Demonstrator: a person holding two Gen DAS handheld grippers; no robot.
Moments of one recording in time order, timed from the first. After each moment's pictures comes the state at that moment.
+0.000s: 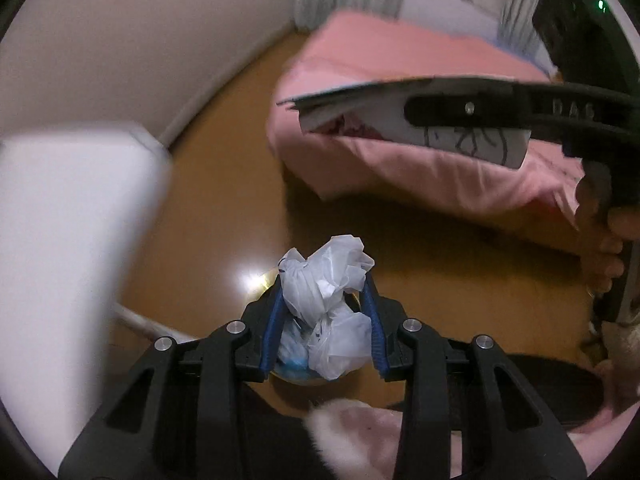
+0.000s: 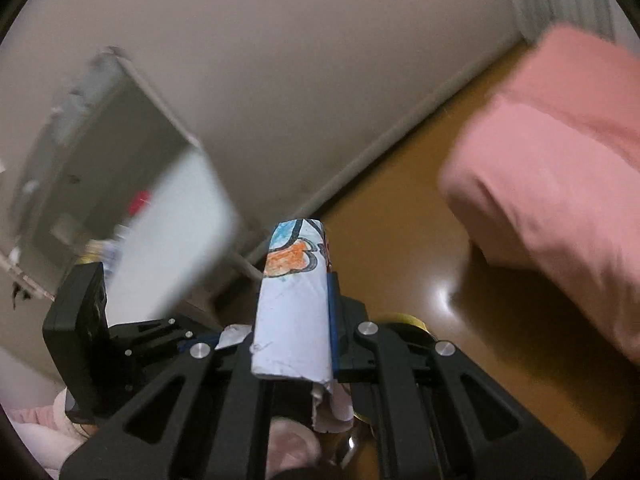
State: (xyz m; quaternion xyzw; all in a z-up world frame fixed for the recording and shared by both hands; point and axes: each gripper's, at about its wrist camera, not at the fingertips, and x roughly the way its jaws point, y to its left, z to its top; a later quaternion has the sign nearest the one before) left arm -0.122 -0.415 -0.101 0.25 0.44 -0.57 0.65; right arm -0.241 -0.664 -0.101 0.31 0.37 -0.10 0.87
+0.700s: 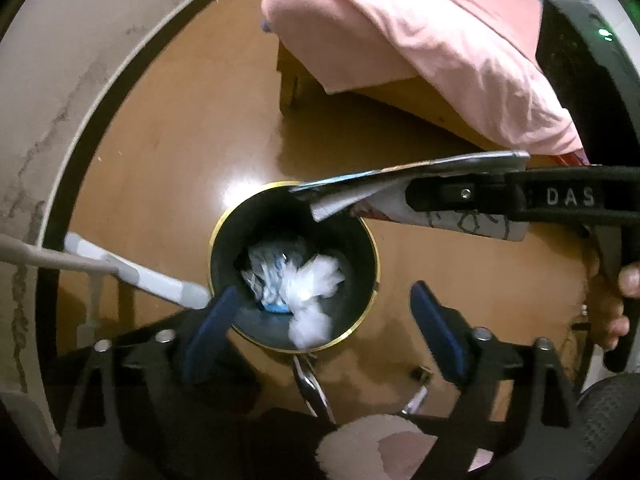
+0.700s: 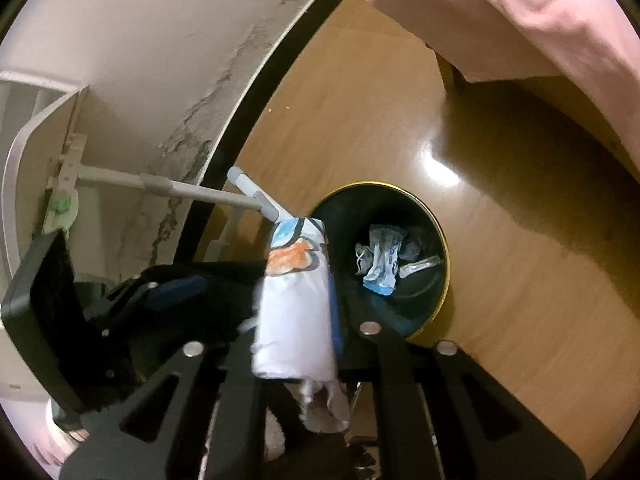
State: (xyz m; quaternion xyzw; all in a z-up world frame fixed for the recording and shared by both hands) left arm -0.121 -0.465 -0.231 0.30 0.53 -0.52 0.60; right arm -0.224 -0.694 -0.286 0.43 0.52 -0.11 0.73
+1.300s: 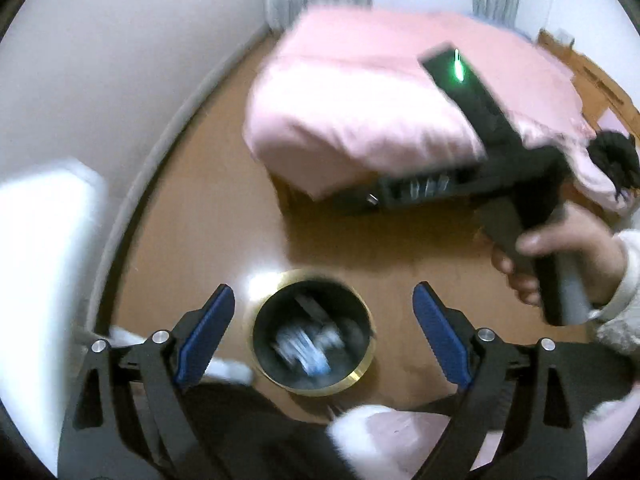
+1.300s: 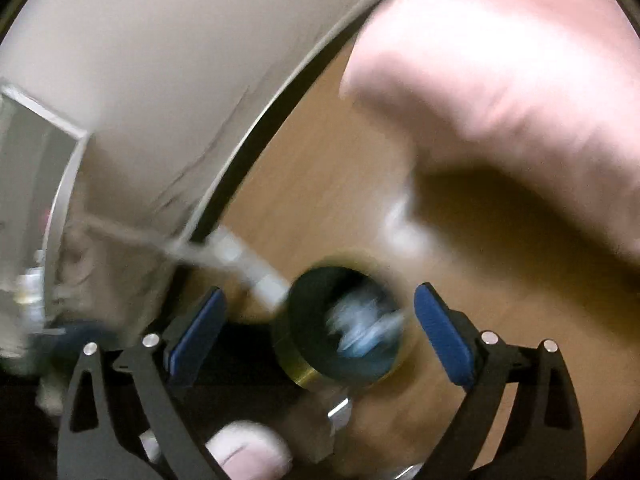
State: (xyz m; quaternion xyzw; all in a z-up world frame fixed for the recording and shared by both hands) left arm -0.146 -0.426 -0.076 0.28 0.35 -0.59 0.68; right arm -0.238 -0.706 -0.186 0.33 0.43 -0.24 0.81
